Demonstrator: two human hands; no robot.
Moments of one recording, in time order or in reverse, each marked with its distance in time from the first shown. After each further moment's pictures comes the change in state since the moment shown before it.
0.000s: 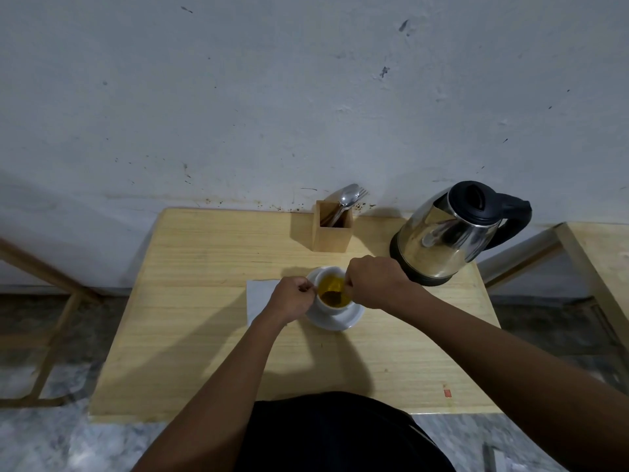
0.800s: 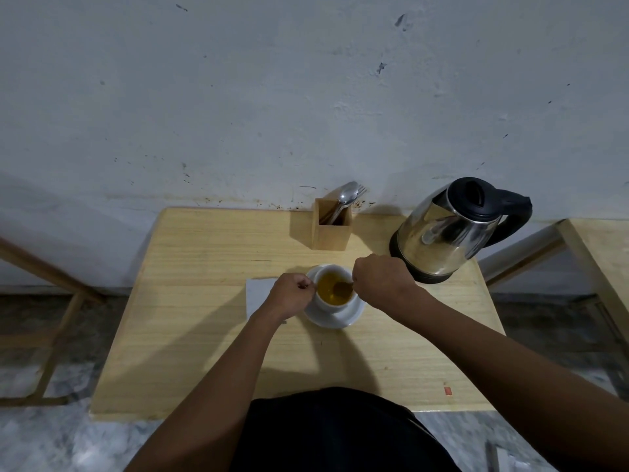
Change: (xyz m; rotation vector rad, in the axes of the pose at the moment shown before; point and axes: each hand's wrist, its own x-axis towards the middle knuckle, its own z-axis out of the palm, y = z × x) left_hand 0.003 -0.001 -0.003 -0.001 -0.001 0.021; right_hand -0.009 0.006 0.005 -0.068 0.053 0.056
